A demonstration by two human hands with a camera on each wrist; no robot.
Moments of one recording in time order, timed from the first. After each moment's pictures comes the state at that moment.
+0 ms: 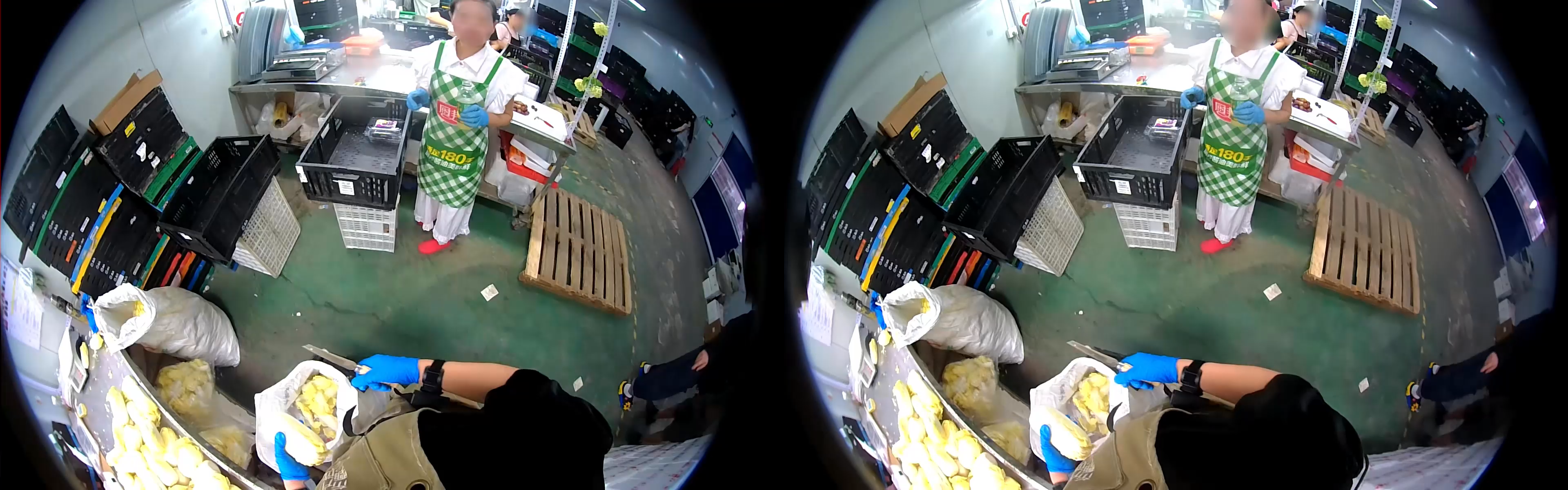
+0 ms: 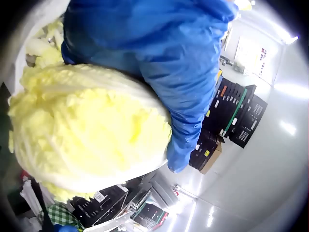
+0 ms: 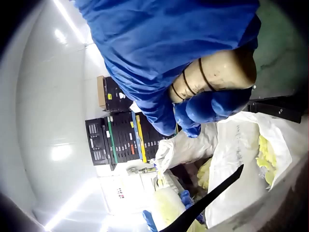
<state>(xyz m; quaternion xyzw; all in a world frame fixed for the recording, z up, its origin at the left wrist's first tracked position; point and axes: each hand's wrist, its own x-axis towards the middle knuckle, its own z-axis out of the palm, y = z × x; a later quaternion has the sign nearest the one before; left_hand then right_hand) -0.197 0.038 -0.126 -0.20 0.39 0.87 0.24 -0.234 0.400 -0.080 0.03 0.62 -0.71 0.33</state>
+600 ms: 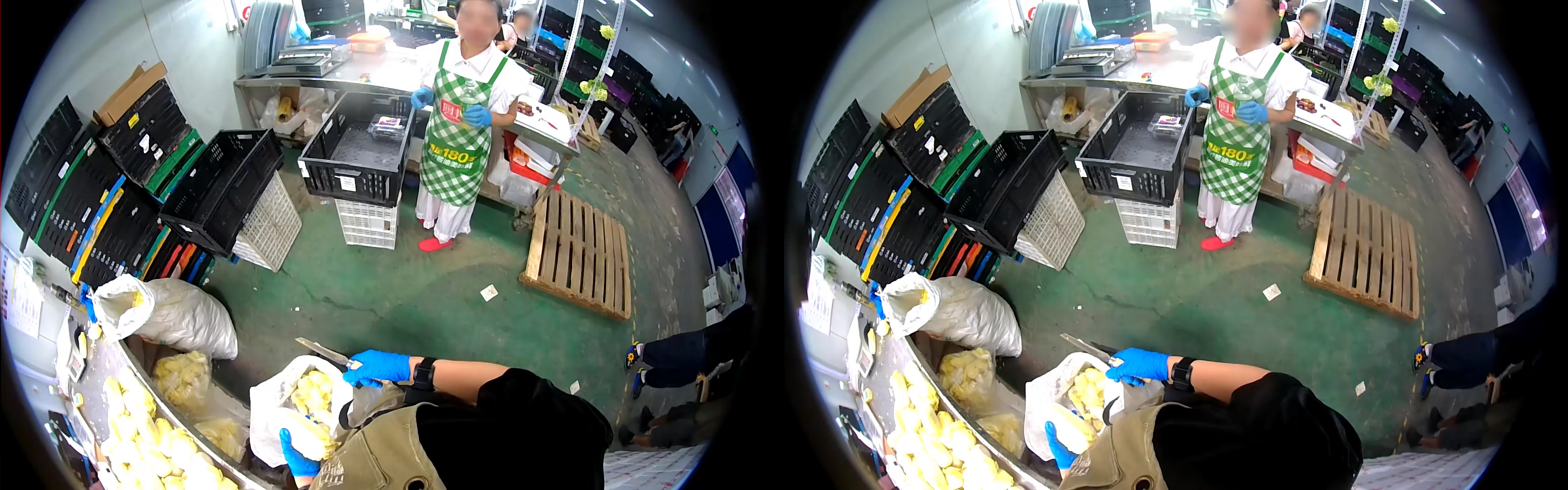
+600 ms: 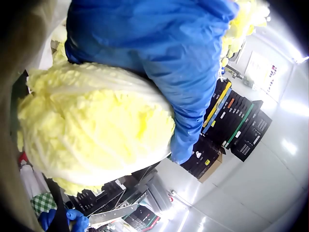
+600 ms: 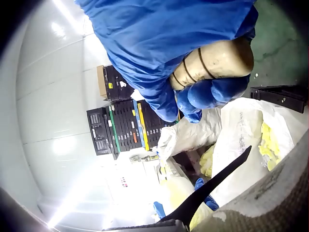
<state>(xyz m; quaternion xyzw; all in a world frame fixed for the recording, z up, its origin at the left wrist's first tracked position) -0.172 0.074 -0.120 -0.21 0.27 0.90 0.27 -0.241 0.395 -0.091 0.03 0.63 -0.70 0.32</state>
